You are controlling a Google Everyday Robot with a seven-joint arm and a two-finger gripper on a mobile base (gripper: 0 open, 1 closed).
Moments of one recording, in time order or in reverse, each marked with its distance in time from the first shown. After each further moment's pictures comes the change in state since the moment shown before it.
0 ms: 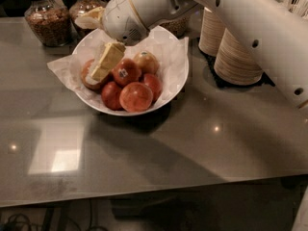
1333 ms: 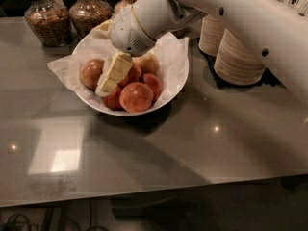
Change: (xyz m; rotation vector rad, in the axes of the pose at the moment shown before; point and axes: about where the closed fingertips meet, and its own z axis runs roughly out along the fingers) arm 0.029 0.018 0.000 0.017 0.121 0.109
